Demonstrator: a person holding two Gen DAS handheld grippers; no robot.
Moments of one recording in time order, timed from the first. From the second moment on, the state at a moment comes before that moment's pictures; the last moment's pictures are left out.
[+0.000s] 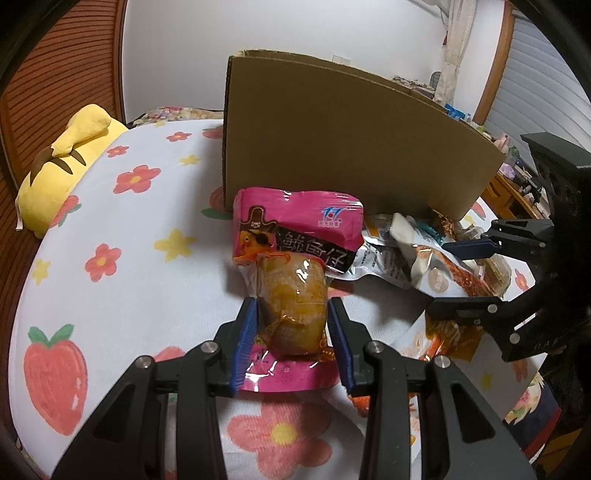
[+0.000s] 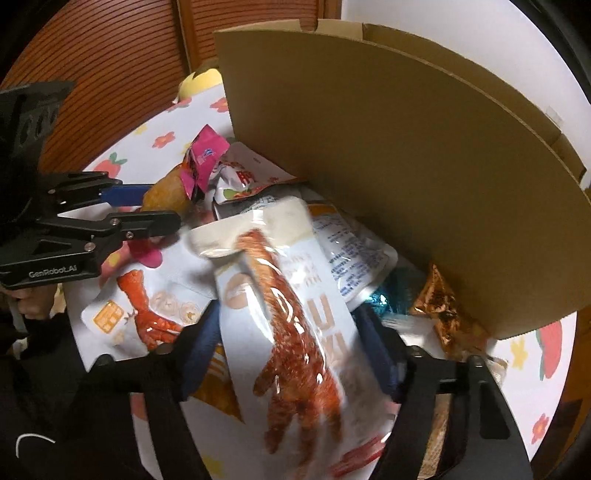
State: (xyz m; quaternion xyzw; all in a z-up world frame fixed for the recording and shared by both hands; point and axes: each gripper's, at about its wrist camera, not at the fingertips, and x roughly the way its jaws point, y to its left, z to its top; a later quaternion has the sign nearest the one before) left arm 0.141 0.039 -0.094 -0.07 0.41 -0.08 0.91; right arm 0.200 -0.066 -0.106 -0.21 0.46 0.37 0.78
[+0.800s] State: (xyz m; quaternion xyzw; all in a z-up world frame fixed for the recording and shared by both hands) left arm 0.125 0.038 -0.059 -0.07 0.37 -0.09 0.92; right arm 0.173 -0.088 -0.059 -0.17 0.39 0.36 0.83
